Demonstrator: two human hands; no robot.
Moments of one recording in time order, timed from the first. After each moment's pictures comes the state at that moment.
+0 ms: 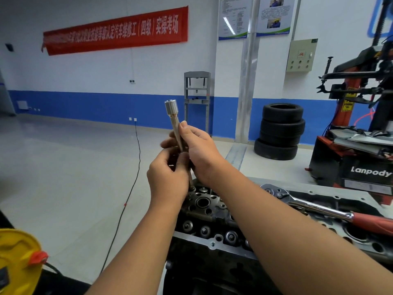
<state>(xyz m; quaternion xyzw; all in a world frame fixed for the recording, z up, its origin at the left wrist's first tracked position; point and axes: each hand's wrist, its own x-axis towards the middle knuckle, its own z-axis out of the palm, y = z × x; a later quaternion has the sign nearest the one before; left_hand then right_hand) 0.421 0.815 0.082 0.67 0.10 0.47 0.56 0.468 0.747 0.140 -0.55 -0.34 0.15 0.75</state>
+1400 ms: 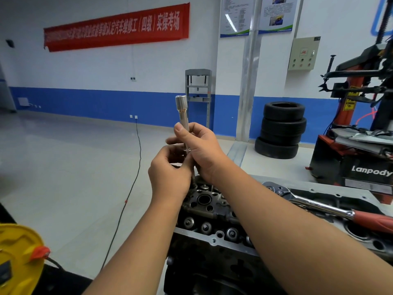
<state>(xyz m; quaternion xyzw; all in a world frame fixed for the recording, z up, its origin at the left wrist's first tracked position) 0.426 0.820 0.078 0.67 0.10 0.46 0.56 0.476 0.746 0.134 -0.55 -0.34 0.13 0.75</state>
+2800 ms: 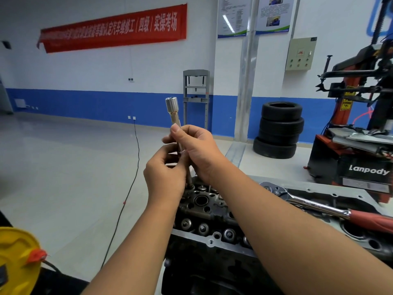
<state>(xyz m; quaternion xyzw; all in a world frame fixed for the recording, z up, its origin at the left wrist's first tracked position) 0.420 0.816 0.082 0.66 0.09 0.47 0.58 0.476 0.743 0.136 -0.56 -0.36 0.12 0.73</state>
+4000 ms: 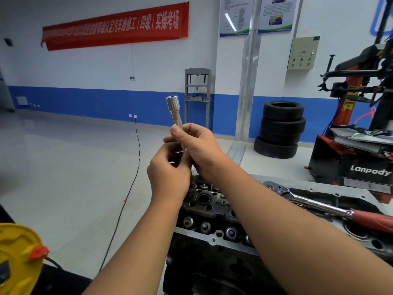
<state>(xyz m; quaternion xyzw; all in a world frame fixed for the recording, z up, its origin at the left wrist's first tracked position) 0.419 0.814 0.083 0.68 0.10 0.50 0.52 0.477 0.743 0.134 -0.55 -0.38 0.13 0.73</state>
